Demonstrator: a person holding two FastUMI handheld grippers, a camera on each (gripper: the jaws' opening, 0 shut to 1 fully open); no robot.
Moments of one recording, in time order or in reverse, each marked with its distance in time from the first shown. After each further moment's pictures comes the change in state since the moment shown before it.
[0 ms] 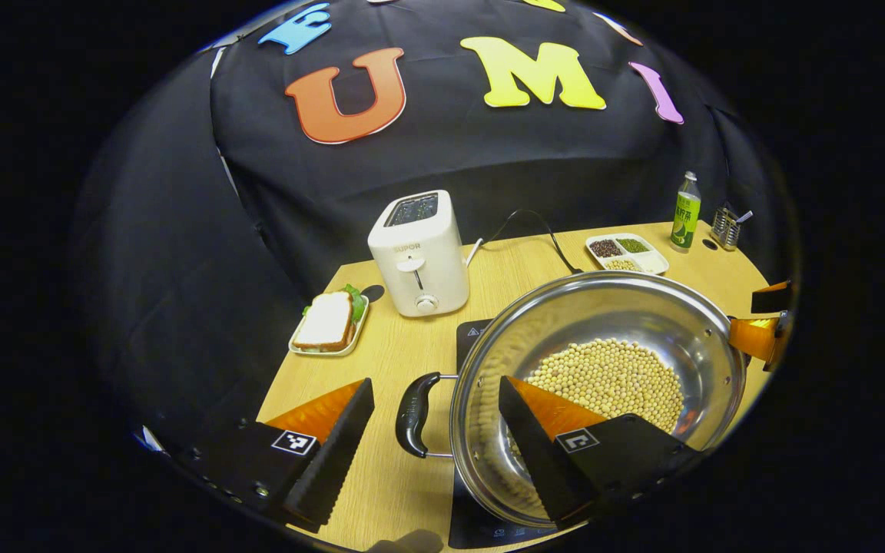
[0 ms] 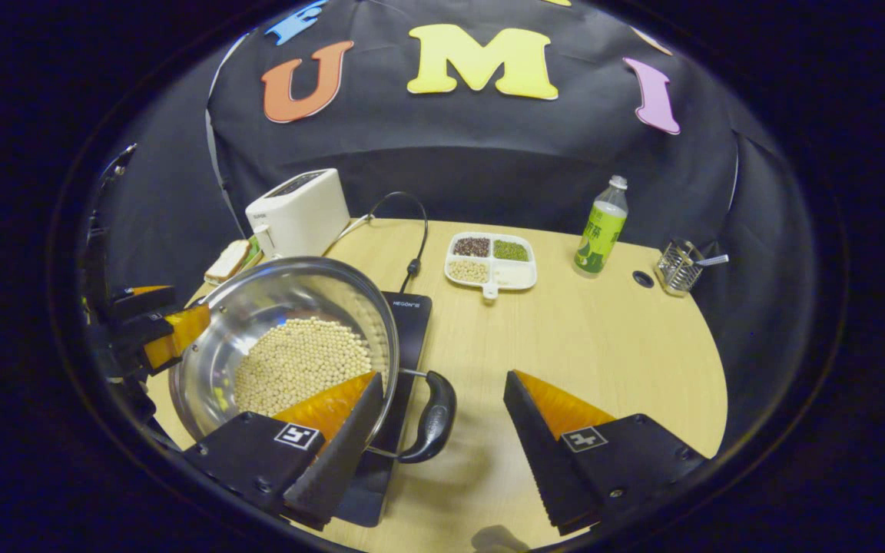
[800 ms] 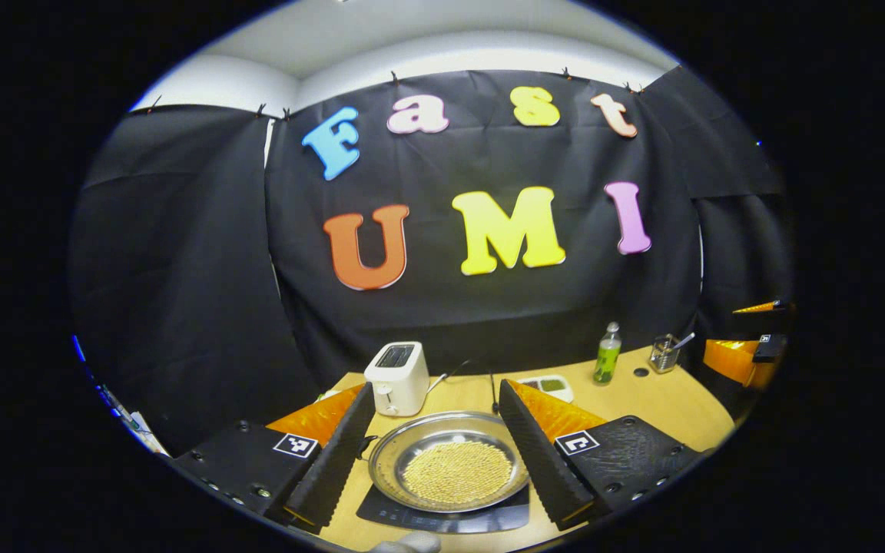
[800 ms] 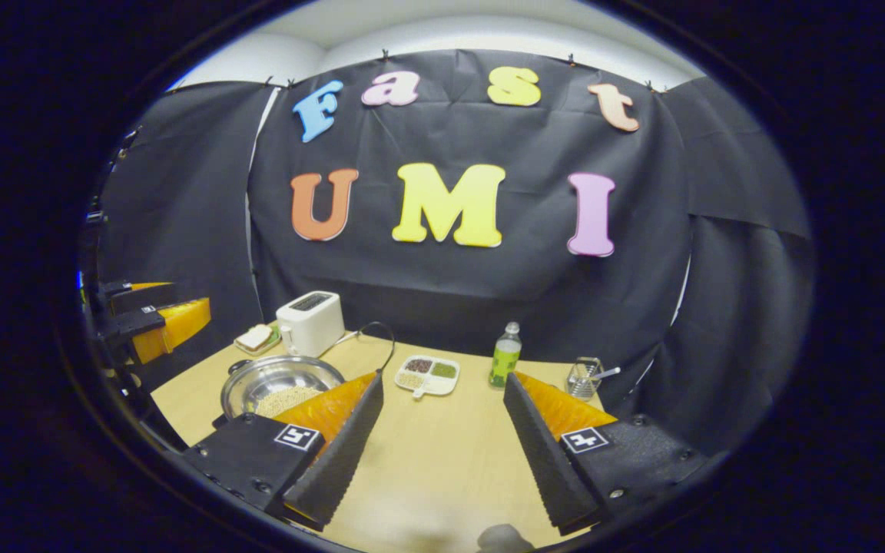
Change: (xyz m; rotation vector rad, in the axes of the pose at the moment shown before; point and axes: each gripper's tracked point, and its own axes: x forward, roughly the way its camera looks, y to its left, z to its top) left arm -0.283 -0.124 0.160 -0.126 -0.494 0.059; right arm -0.257 -0.156 0.085 -0.077 -0.497 0.022
